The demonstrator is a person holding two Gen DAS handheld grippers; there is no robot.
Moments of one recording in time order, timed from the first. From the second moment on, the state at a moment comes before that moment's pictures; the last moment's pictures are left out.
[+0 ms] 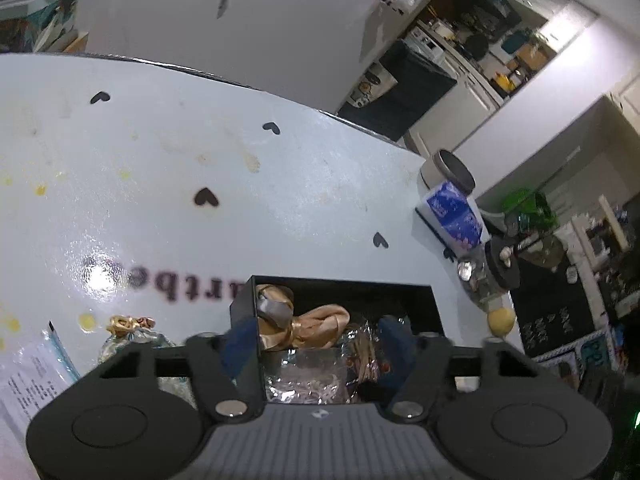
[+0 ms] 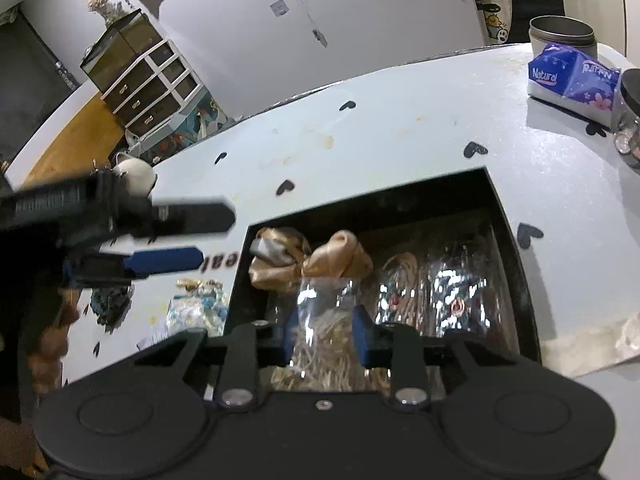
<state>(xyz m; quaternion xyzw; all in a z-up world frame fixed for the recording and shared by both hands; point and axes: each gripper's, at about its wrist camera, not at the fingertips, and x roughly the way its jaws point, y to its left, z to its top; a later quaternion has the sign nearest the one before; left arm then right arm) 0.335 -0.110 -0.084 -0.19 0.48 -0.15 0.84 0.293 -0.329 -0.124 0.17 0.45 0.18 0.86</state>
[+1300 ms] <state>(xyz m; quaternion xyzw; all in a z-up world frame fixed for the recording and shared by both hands) 0.212 -0.123 -0.077 -0.07 0.42 -0.09 0.90 0.200 -0.377 -0.075 0.08 0.36 0.11 0.92</state>
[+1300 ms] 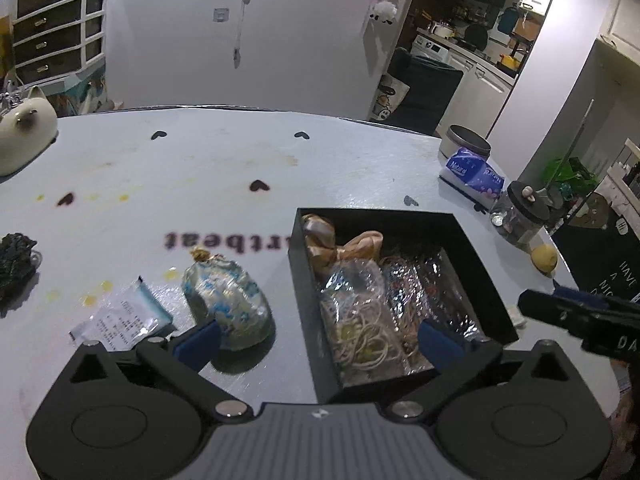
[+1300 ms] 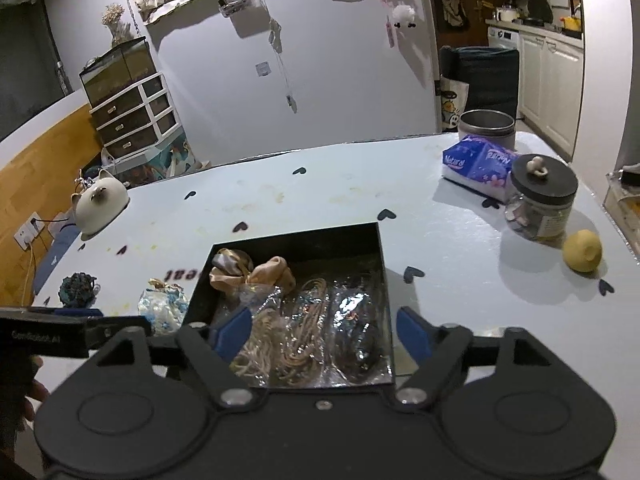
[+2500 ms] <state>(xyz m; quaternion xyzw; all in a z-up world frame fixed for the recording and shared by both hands) 0.191 0.033 -0.069 -0.07 0.35 -0.07 0.93 0.178 -0.238 -0.063 0.05 0.32 0.07 0.94</state>
